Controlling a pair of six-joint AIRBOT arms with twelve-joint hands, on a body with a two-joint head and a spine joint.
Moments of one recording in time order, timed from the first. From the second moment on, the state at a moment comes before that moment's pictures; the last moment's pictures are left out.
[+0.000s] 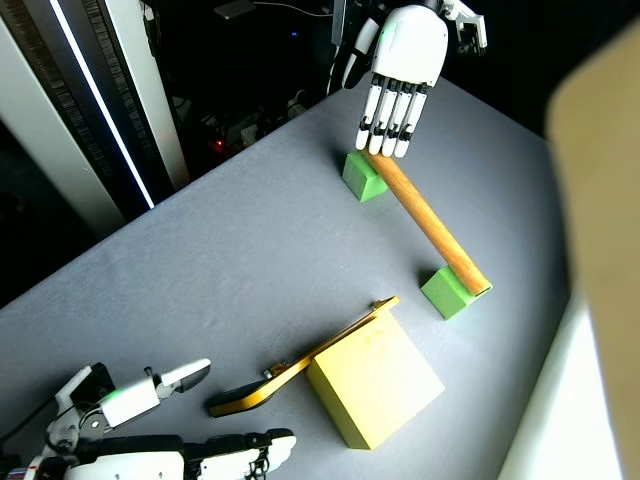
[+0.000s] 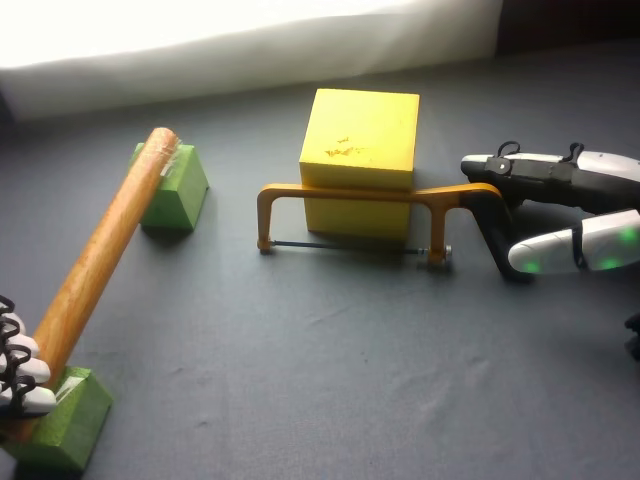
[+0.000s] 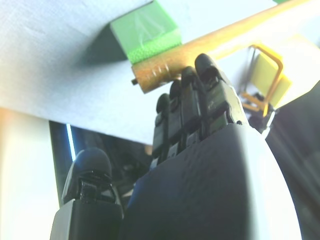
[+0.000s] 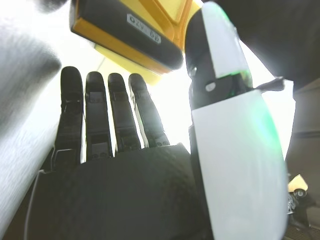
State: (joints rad) left arm 0.78 -0.41 0.96 1.38 -0.75 -0.04; right arm -0.78 -1.34 1.81 -0.52 0.89 0.63
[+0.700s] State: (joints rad) left arm 0.78 -0.41 0.96 1.37 -0.75 -0.03; right arm -0.74 -1.37 1.81 -0.58 0.85 0.59
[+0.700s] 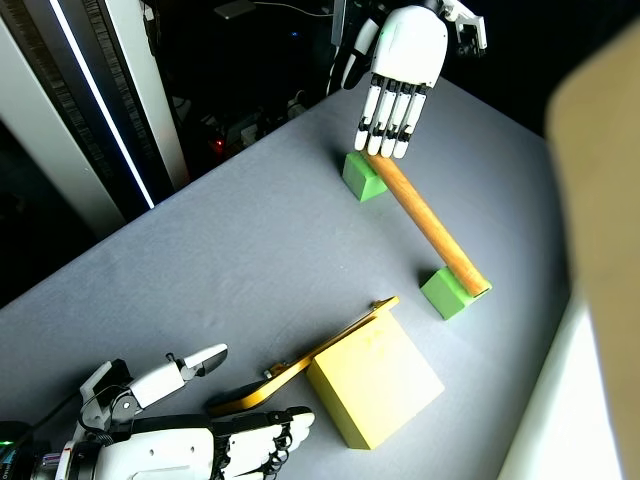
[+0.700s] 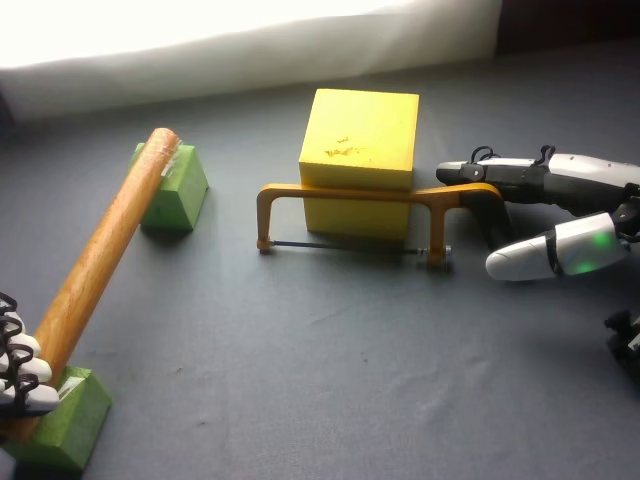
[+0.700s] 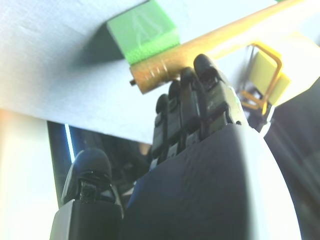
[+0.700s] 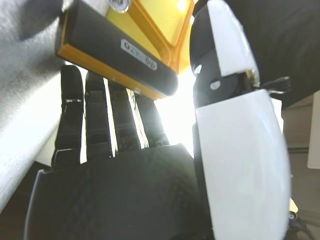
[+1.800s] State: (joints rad) left arm 0.78 -0.42 0.98 1.36 -0.75 -0.03; right arm -0.67 -1.38 1.80 -0.56 0.76 0.54
